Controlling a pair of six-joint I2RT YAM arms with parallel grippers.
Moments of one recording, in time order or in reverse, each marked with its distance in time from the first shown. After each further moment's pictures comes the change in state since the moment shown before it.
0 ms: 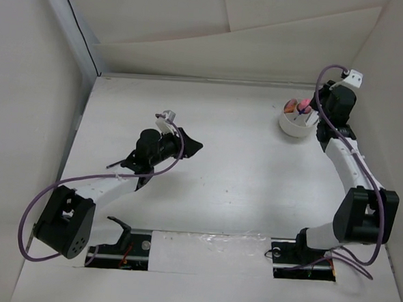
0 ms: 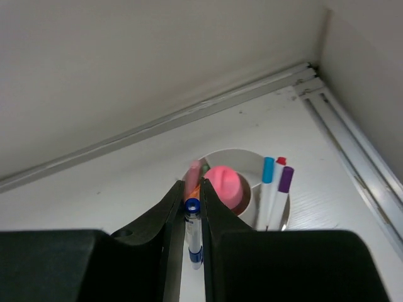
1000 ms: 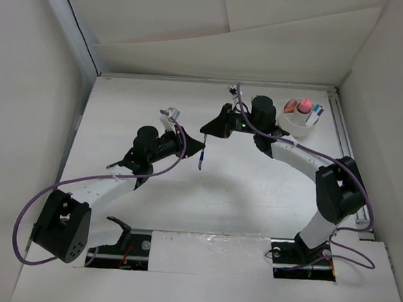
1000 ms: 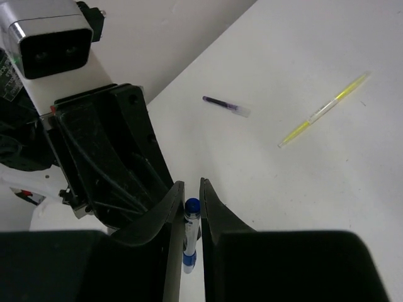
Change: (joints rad) left arm 0.000 -0.036 0.032 0.008 0.165 0.034; right arm 0.556 0.267 0.027 0.233 -0.940 0.242
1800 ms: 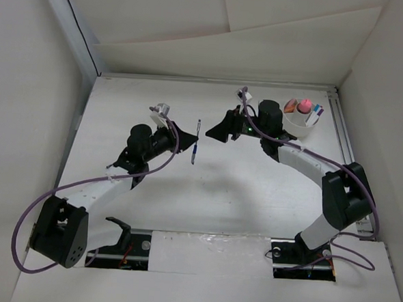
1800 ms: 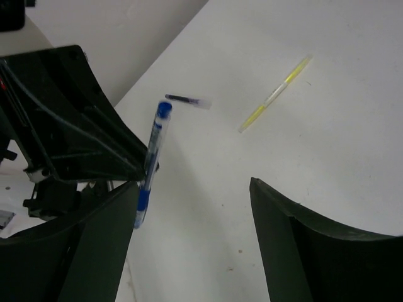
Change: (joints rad) left arm 0.068 -0.038 0.002 -0.021 -0.073 -0.028; right arm -0.035 -0.075 -0.097 -0.060 0.098 -0.063
